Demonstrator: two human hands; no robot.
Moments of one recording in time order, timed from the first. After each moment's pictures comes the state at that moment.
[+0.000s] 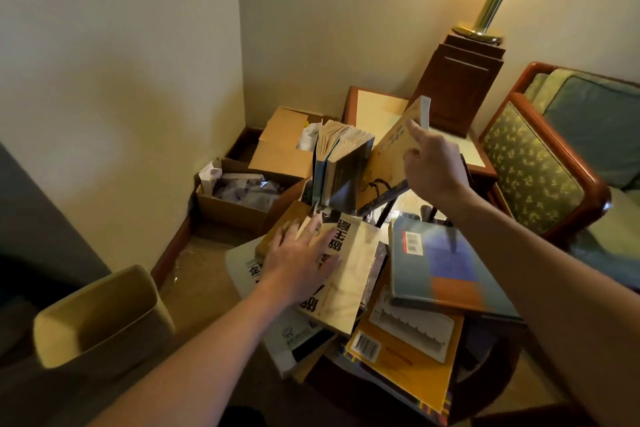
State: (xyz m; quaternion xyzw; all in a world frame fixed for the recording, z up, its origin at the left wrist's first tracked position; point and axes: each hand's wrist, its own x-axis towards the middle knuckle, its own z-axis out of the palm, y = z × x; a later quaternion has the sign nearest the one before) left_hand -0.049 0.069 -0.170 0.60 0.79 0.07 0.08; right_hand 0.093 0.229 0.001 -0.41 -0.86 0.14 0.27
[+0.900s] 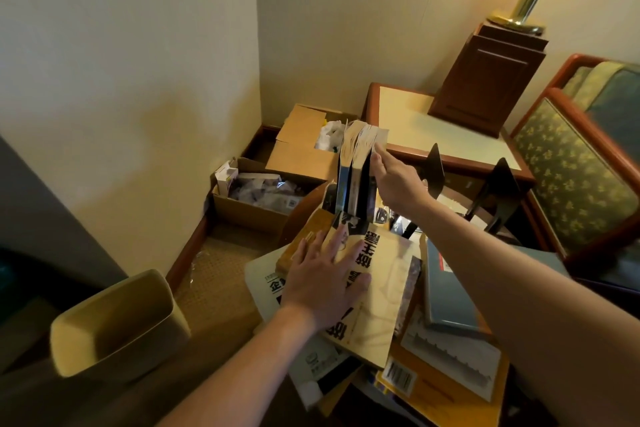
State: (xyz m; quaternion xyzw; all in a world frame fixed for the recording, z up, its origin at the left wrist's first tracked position) left_hand -0.053 0.068 -0.179 0.60 0.78 0.11 0.11; right_hand 0.006 0.234 -0.056 -0.41 -0.84 0.35 0.13
